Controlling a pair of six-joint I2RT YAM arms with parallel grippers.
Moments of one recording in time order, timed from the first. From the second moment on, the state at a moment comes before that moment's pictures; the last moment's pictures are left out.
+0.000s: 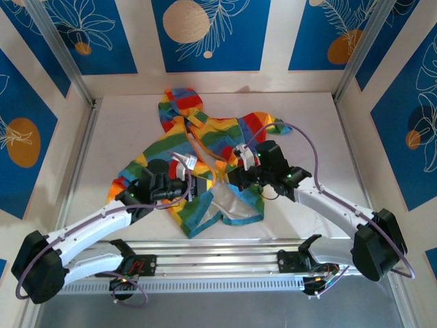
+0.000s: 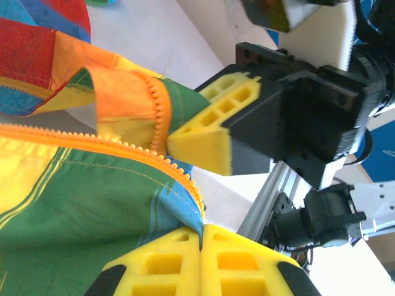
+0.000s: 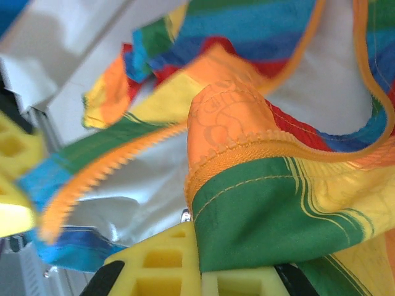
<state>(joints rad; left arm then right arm) -0.71 1.04 0.60 0.09 0.45 -0.58 0.60 1.20 0.79 -0.22 -0.51 0.25</state>
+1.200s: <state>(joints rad) -0.71 1.06 0.40 0.83 0.39 -0.44 0.51 1.21 0.85 -0.15 -0.96 0.29</state>
